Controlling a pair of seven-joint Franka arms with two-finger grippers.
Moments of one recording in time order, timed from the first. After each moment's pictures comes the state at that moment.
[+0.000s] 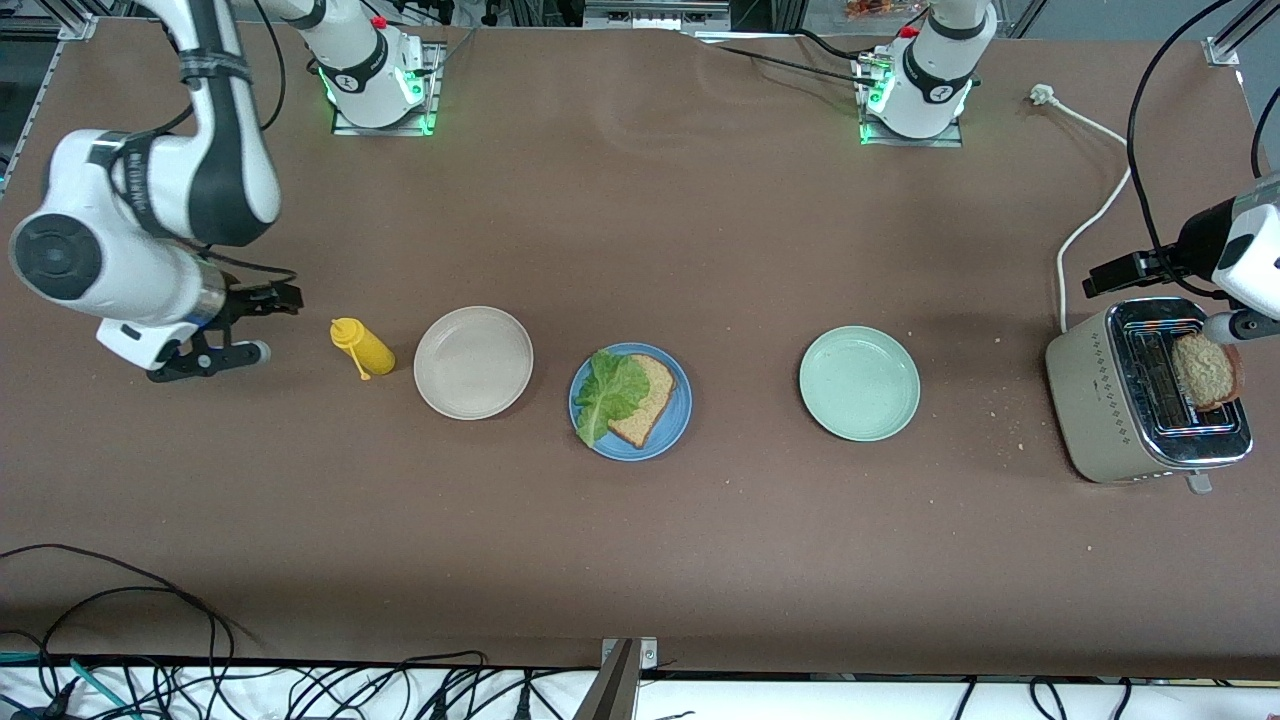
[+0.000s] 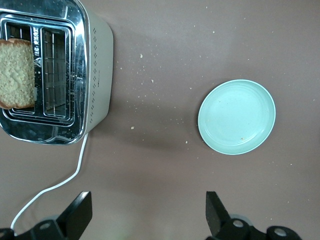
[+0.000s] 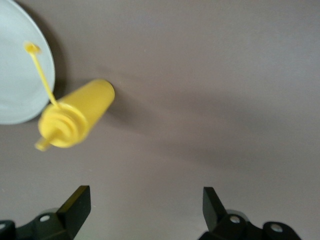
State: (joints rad) left arm 0.34 0.11 -0.27 -1.64 0.00 1.57 -0.15; right arm 0.68 0.27 -0.71 -1.90 0.07 1.88 -0.35
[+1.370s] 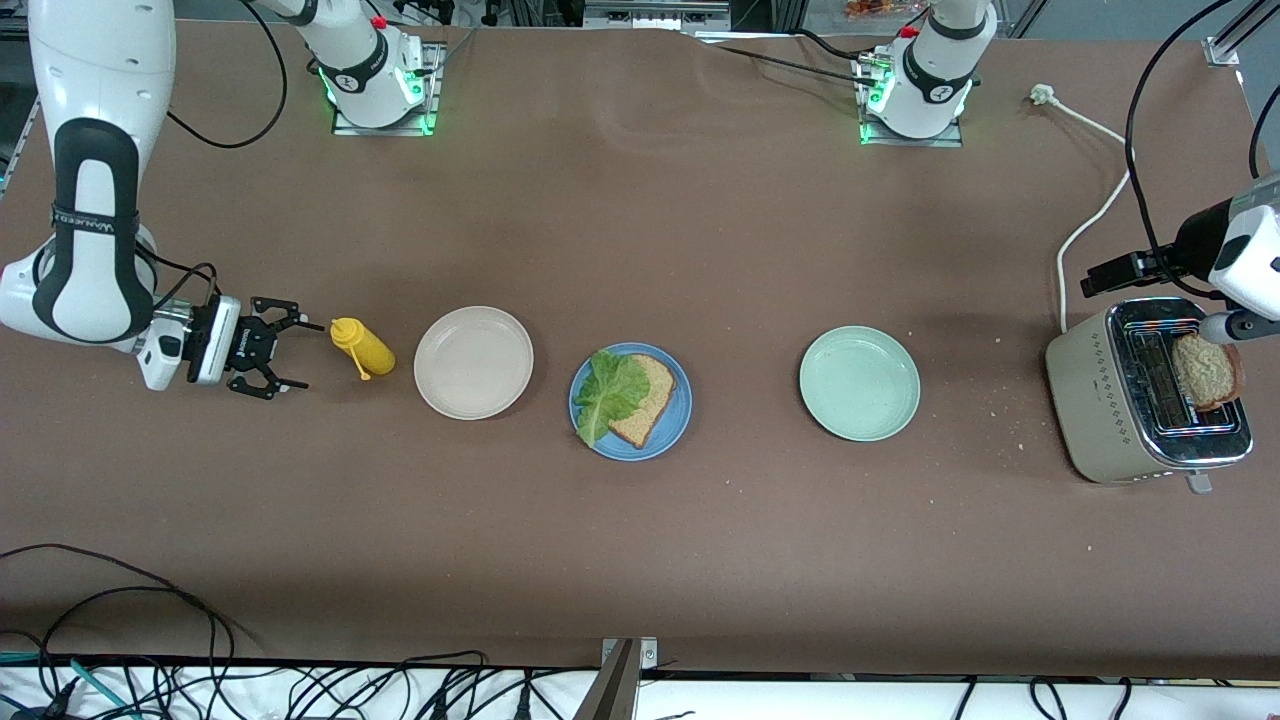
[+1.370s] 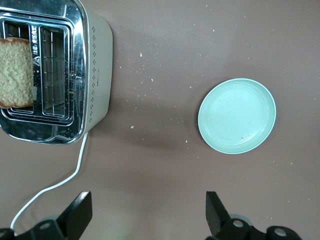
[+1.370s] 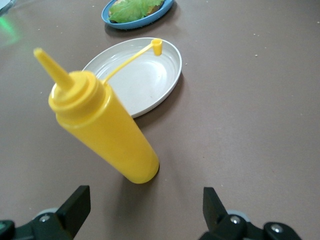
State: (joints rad) left arm 0.34 0.11 -0.27 -1.64 0.00 1.57 -0.15; right arm 0.40 0.63 -0.74 -1.96 1.16 1.77 -2.21
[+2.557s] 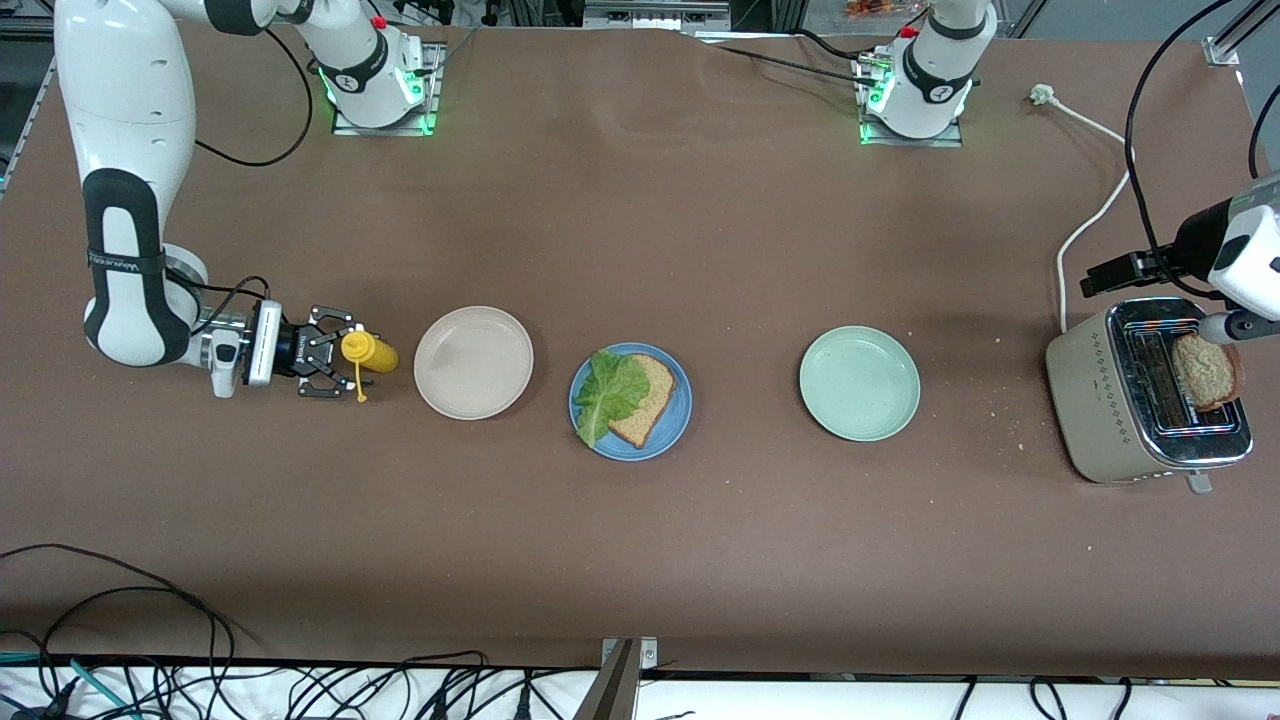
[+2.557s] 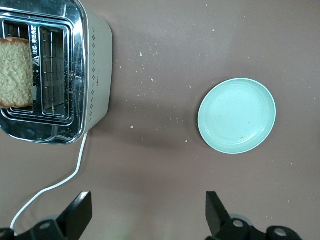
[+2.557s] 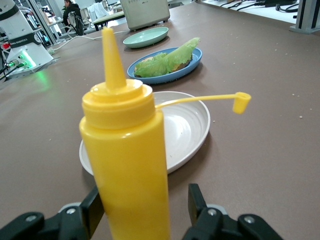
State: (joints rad) left arm 0.34 0.11 -0.27 -1.64 0.00 1.57 -0.15; right arm 0.26 0.71 -0.52 -1.94 1.35 1.63 -2.37
